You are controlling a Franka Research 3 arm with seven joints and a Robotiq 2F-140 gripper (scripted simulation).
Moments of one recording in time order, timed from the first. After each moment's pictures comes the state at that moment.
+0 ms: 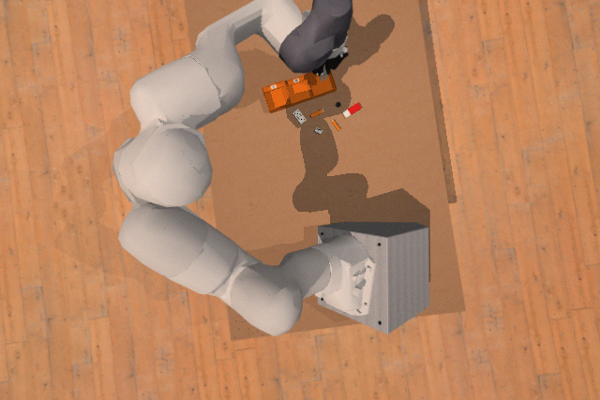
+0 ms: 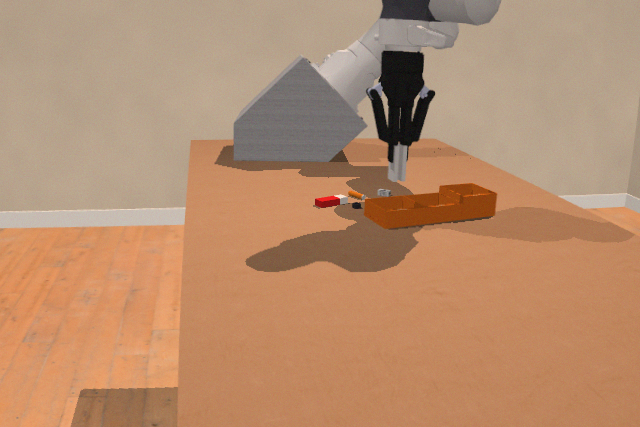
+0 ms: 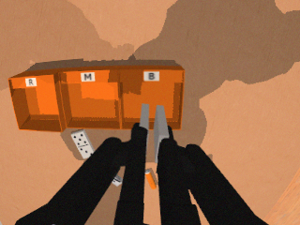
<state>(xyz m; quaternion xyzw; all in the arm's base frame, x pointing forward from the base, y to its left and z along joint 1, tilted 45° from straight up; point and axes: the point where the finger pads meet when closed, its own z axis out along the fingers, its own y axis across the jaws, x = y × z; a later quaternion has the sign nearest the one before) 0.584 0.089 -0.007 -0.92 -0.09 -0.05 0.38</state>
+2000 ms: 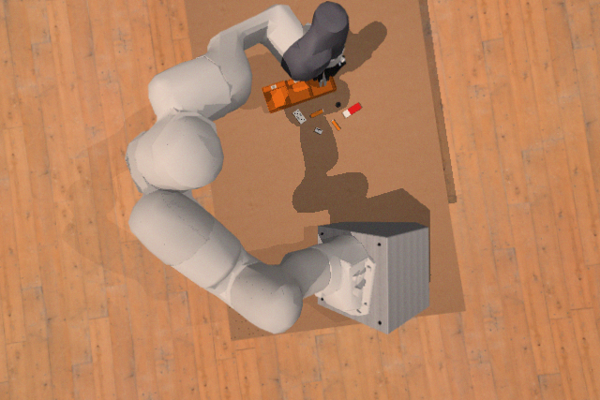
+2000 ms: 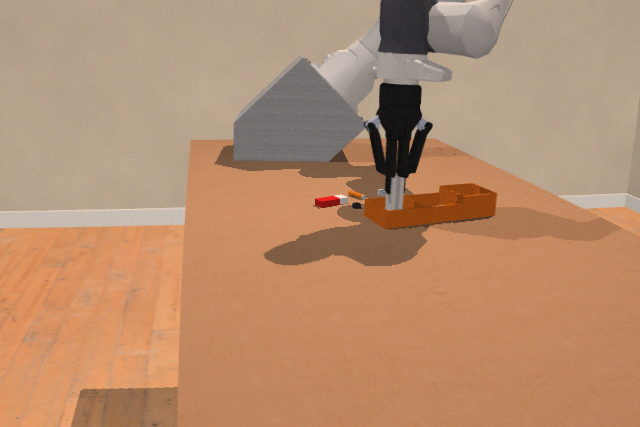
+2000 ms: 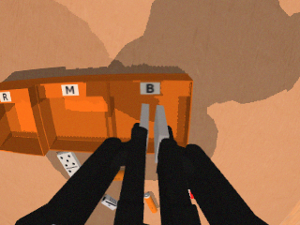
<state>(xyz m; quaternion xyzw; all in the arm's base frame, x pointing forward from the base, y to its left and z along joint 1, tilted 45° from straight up) 0.585 0.130 -0.049 -0.92 -0.09 -0.05 0.38</state>
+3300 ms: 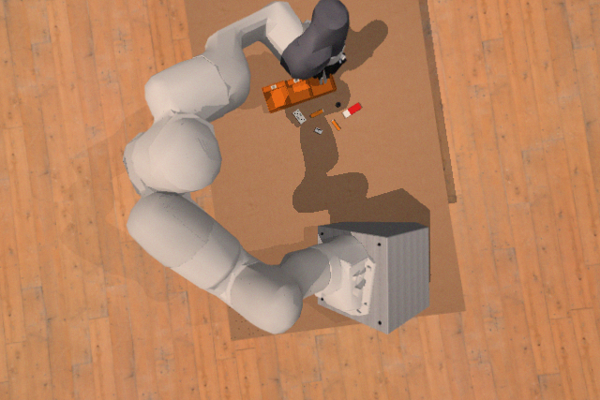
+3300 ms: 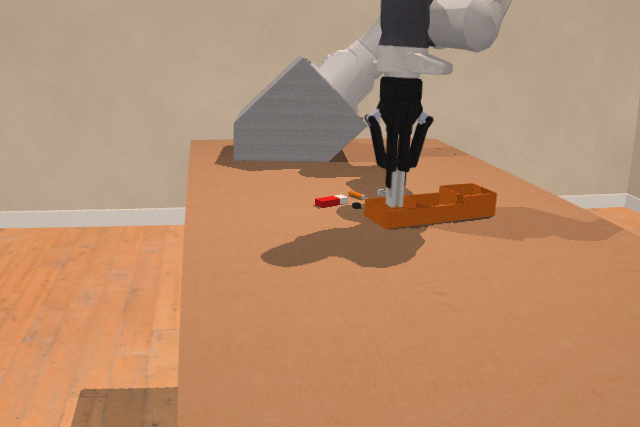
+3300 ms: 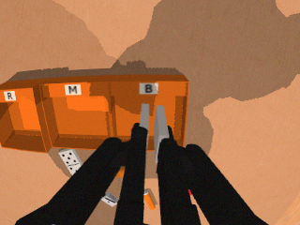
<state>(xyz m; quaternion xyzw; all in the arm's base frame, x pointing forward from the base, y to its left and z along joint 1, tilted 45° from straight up) 0.588 0.121 -0.041 -0.92 -0.09 -0.05 0.38</state>
